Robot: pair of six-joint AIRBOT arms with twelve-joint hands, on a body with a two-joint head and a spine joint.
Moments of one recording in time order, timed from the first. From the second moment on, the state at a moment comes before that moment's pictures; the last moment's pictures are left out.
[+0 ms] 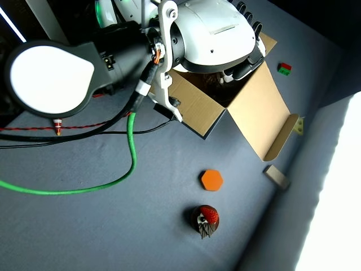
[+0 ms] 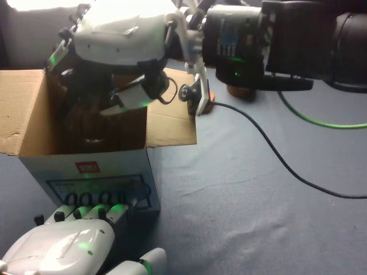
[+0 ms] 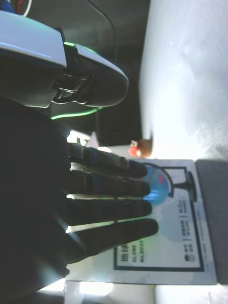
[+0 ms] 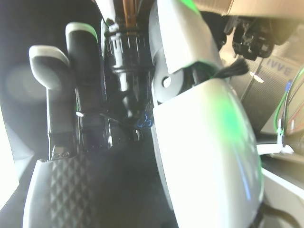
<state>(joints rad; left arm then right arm) 0.94 -0.89 0.29 -1.25 -1.19 1.77 -0.09 -1.57 1.43 -0.93 0.39 -0.27</state>
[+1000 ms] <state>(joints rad) 0.95 -0.90 0.29 -1.26 -1.20 1.74 -0.11 -1.58 1.41 -0.88 0.34 -0.41</state>
